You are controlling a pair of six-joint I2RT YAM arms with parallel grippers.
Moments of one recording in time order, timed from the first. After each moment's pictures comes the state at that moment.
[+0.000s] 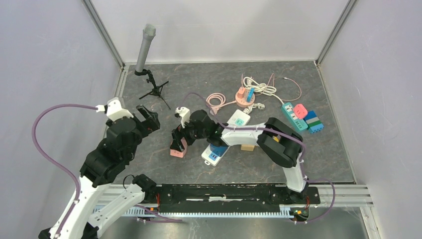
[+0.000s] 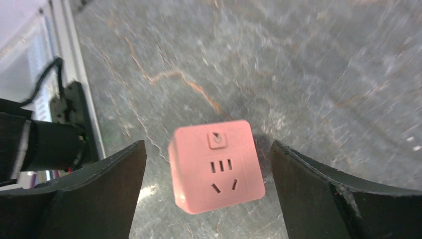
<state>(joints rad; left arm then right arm) -0.58 0.61 1.05 -0.89 -0.66 -0.68 1.04 2.03 1.24 0.30 -0.30 0.32</state>
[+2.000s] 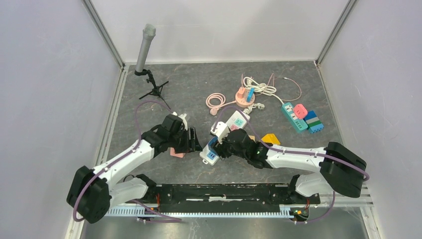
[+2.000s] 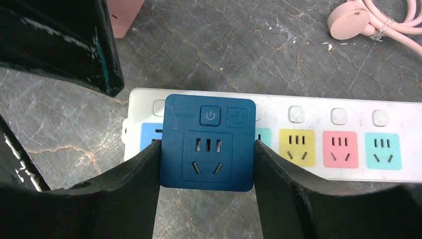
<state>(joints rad) -0.58 1.07 0.62 -0.45 0.25 -0.62 1.07 1.36 0.62 0.19 0.14 -0.01</state>
